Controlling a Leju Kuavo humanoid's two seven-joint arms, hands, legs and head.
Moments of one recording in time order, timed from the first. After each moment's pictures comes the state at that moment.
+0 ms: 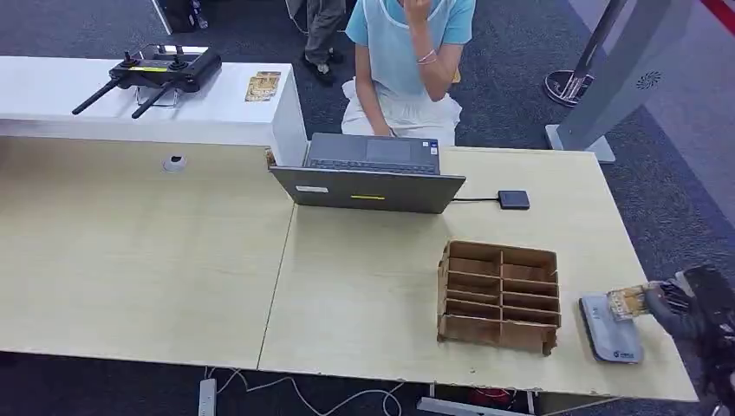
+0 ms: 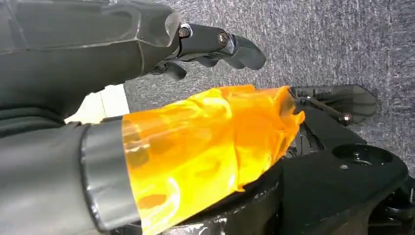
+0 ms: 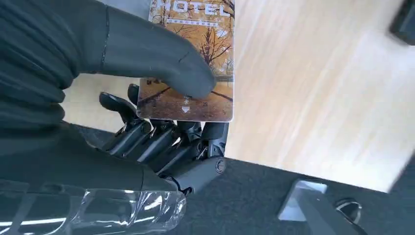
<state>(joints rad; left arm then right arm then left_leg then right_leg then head) -0.10 -0.05 -1.46 -0.14 1.53 0.10 -0.08 -0.18 -0.58 -0.27 -0.92 0.14 0.29 -0.29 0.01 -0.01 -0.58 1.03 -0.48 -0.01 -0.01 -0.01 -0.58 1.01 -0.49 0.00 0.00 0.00</state>
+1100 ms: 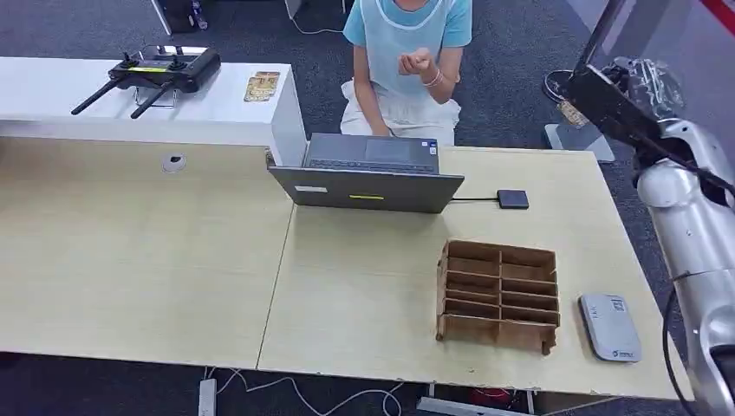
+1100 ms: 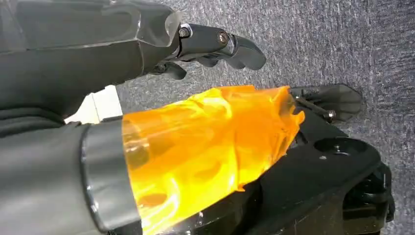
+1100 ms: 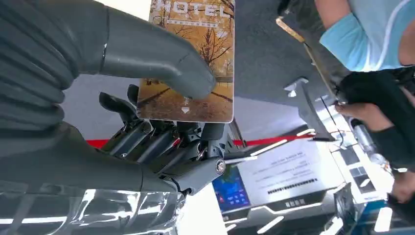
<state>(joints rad) -0.12 -0.05 -1.49 -0.14 1.50 0.10 -0.08 -0.95 -0.47 0.34 -0.95 0.66 -0.04 -0.10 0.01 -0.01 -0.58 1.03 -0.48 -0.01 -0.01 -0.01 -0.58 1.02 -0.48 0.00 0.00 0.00</state>
